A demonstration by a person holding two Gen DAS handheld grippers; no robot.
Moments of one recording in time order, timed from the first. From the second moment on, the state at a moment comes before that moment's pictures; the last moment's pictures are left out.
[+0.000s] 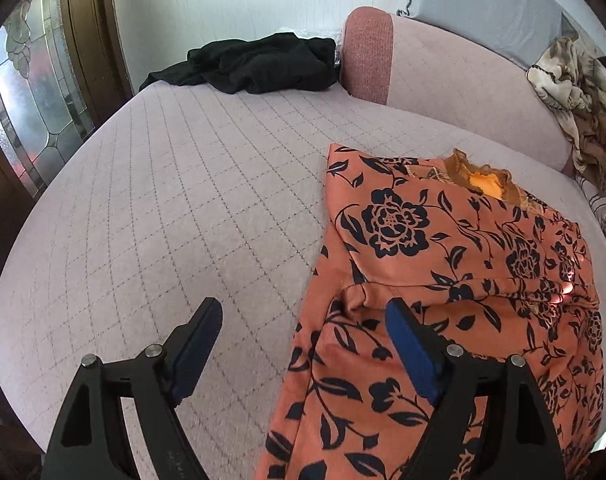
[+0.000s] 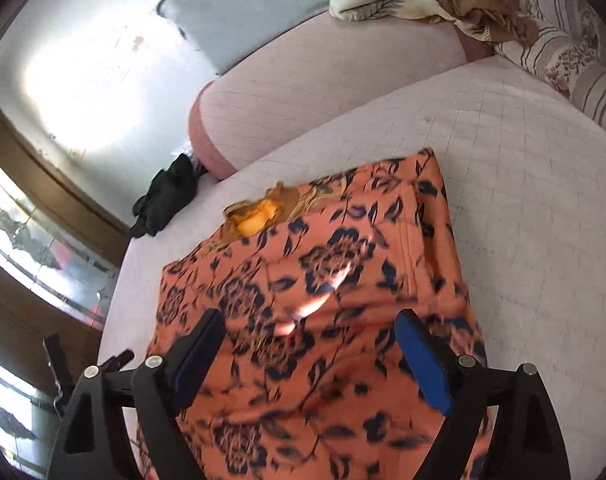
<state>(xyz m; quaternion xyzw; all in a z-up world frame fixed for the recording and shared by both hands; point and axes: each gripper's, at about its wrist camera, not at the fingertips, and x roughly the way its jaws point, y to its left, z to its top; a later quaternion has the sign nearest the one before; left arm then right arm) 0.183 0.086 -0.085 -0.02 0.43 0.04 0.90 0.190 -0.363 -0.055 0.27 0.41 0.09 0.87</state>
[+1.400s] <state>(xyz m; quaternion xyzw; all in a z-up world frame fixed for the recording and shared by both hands) -0.004 0.134 -0.164 -0.09 0.54 0.00 0.84 0.001 -0.408 -0.143 0.26 0.60 0.06 0.76</state>
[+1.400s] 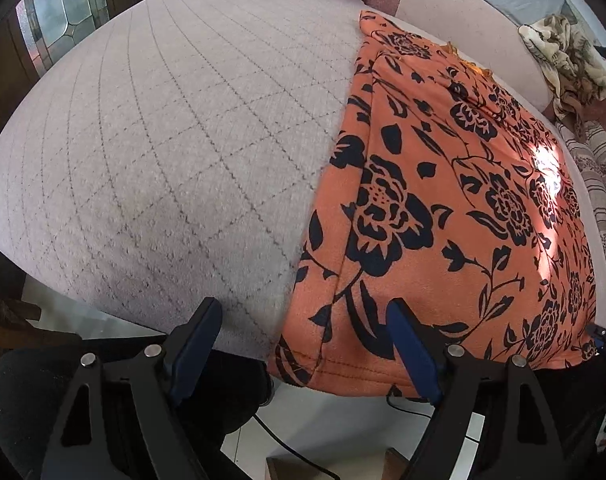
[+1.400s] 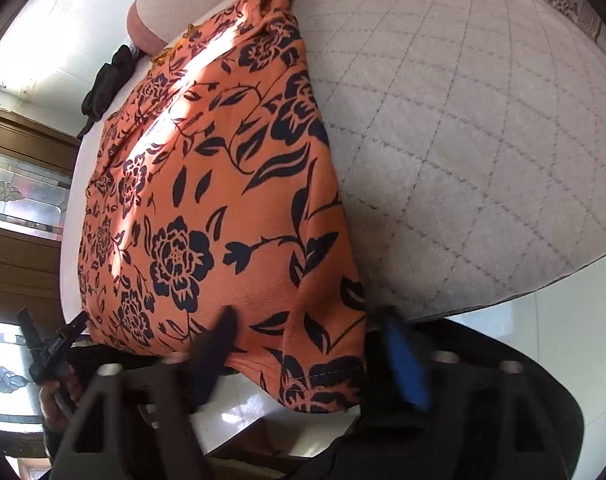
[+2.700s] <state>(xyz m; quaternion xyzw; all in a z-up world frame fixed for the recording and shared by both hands) 0.011 0.130 -0.122 -0.13 0.54 -0.05 0.83 0.015 -0.421 -0.130 0.39 0.52 0.13 0.75</state>
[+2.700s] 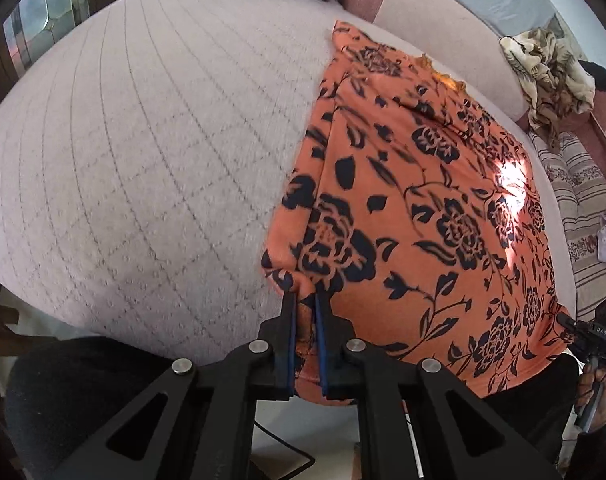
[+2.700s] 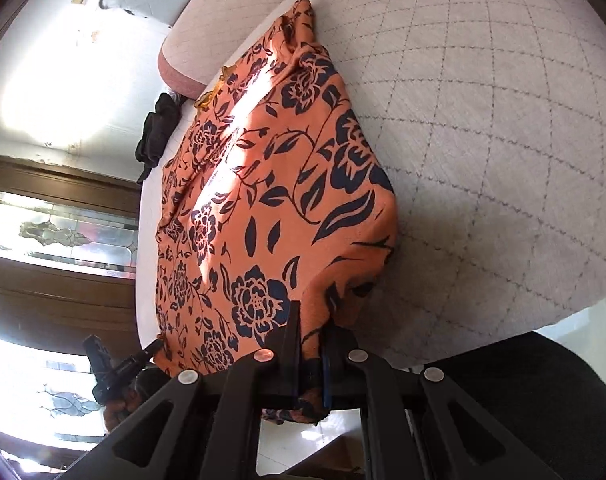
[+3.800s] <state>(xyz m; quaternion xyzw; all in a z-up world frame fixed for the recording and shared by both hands) 0.161 0.123 -0.070 -0.01 0.42 -0.14 0.90 0.257 -0.449 -0.087 0.41 0.42 0.16 0.79</state>
